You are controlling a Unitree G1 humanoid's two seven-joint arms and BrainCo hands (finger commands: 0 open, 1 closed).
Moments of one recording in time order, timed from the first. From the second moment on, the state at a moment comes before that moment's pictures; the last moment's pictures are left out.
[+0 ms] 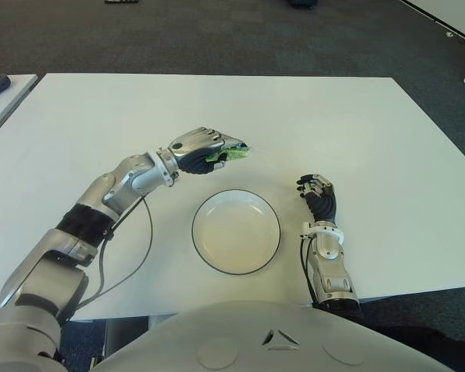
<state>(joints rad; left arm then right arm) -0.35 0.60 -0.42 0.22 0.54 -0.66 -0.14 0.14 0.00 -0.02 0.18 -0.16 -0.16 -0.24</state>
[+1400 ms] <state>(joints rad) -0.28 0.58 -0.55 0.26 0.97 -0.93 0.02 0.14 0.00 -0.02 0.19 -0.16 -0.20 -0.23</state>
